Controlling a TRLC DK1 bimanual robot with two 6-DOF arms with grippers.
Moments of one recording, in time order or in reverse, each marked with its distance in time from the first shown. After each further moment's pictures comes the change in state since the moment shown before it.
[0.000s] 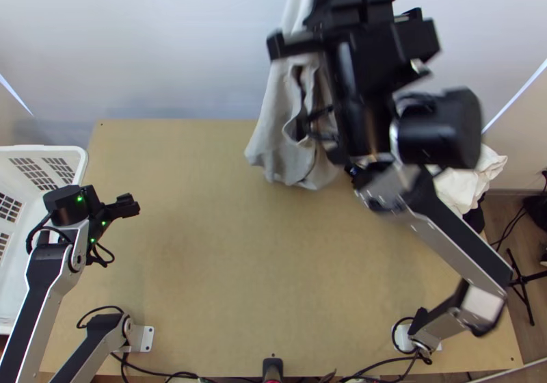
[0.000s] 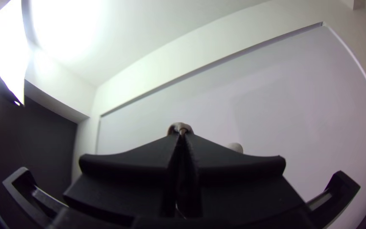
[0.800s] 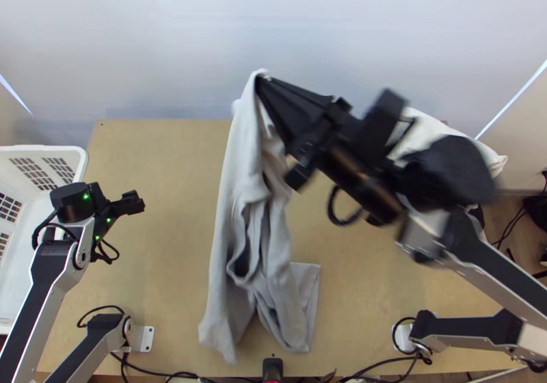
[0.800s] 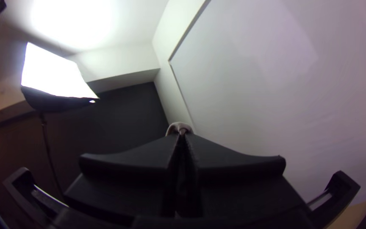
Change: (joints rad) left arm -0.039 0.029 0.000 0.040 0.000 -0.038; right arm 0.051 -0.302 -0.447 -0.355 -0.363 0.661
